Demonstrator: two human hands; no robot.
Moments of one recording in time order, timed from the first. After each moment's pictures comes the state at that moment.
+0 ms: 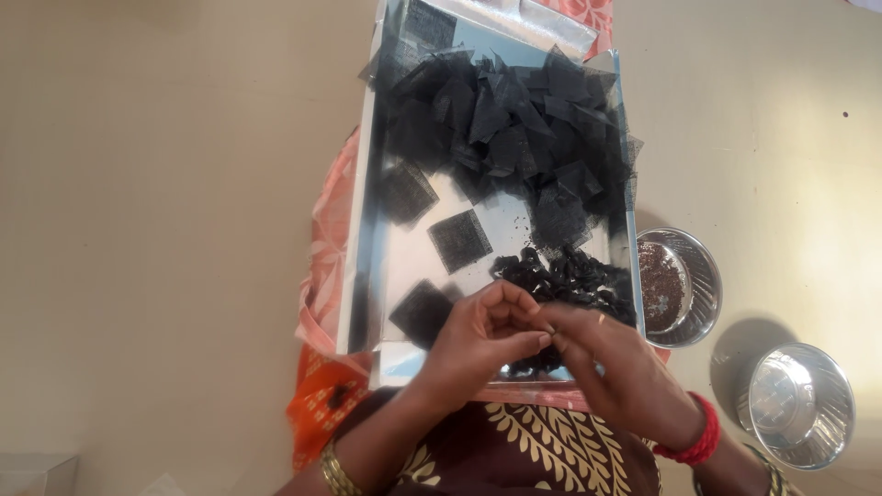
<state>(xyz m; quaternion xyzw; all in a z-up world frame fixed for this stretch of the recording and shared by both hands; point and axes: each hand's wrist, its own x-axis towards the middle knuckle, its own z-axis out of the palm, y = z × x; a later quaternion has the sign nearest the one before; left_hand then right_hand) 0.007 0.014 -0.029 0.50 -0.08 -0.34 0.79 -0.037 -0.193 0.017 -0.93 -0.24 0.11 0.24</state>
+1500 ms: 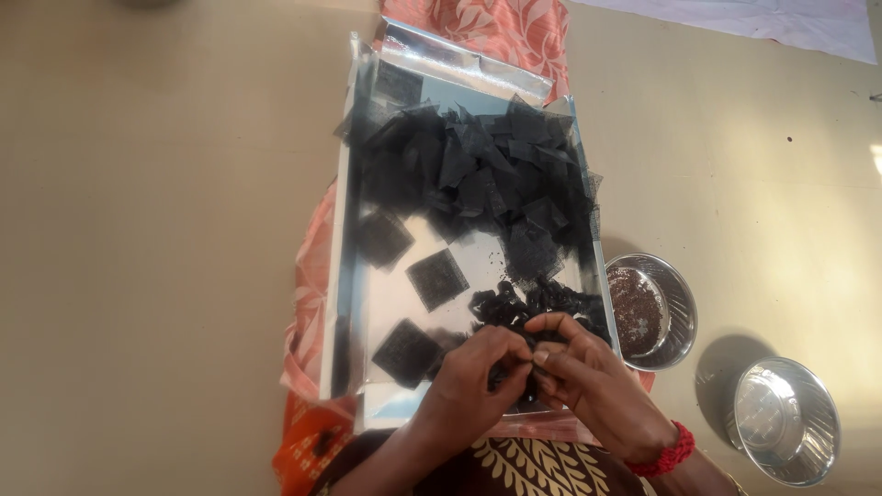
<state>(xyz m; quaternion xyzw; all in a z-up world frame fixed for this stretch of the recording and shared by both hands) -0.001 0.004 -0.026 0.68 -0.25 -0.16 0.67 -0.032 -0.183 0.024 -0.50 0.27 0.21 0.79</state>
